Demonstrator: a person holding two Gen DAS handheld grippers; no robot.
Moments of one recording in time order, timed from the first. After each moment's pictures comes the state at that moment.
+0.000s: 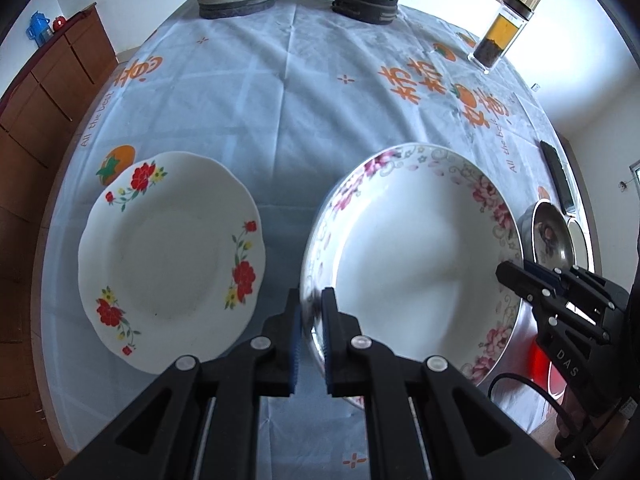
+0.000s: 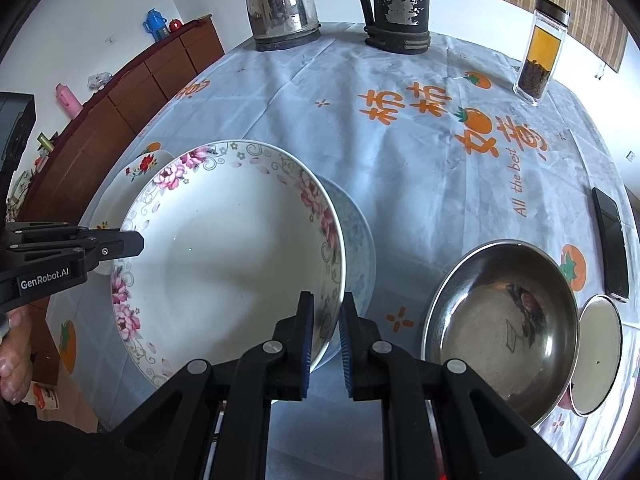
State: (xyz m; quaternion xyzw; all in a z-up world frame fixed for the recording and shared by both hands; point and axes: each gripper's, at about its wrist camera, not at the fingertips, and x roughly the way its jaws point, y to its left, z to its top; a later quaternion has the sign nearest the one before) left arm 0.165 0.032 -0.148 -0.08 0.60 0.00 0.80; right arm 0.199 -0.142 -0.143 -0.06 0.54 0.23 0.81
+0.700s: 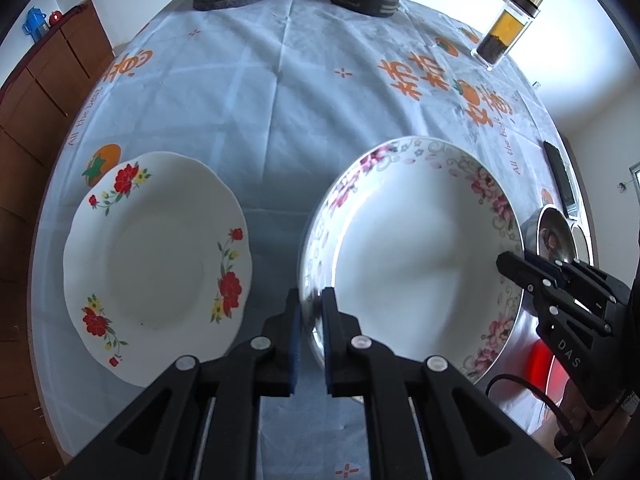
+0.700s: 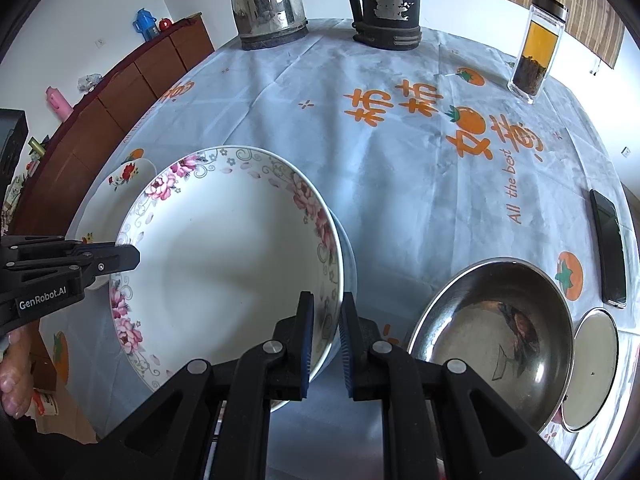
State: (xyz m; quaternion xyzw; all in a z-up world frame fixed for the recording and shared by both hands) left arm 0.178 0.028 -0.159 -0.09 0.61 0.00 0.79; right arm 0.218 -0.144 -0.149 -0.07 0.55 0.21 0.81
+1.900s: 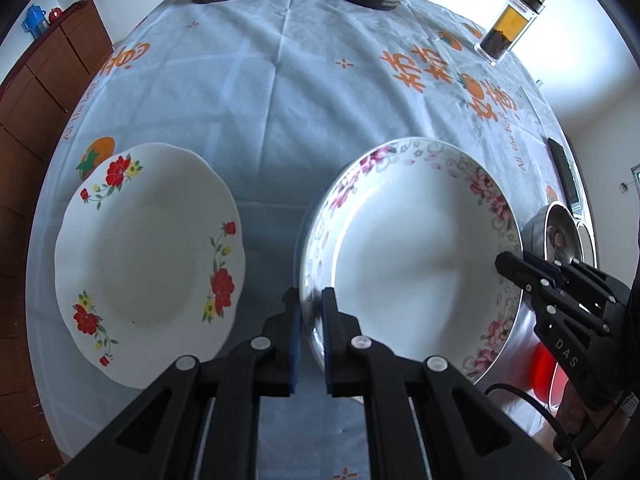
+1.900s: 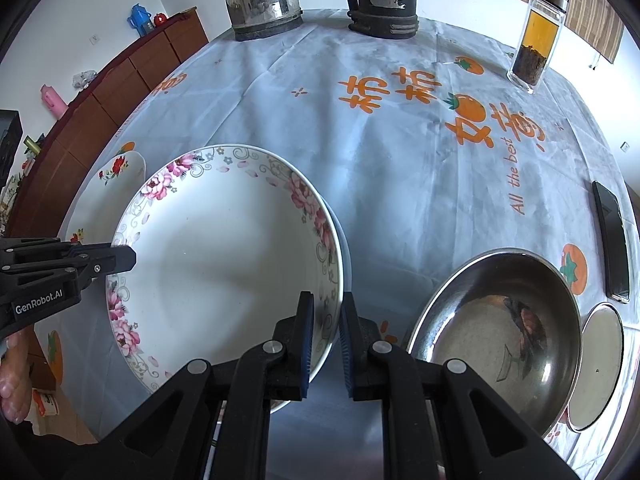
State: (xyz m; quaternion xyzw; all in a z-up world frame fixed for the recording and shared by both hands) left arm 0.180 0.026 -0.168 -0.09 0.61 0.00 0.78; right arm 0.220 -0.143 -0.159 -0.07 0.56 0.21 0.80
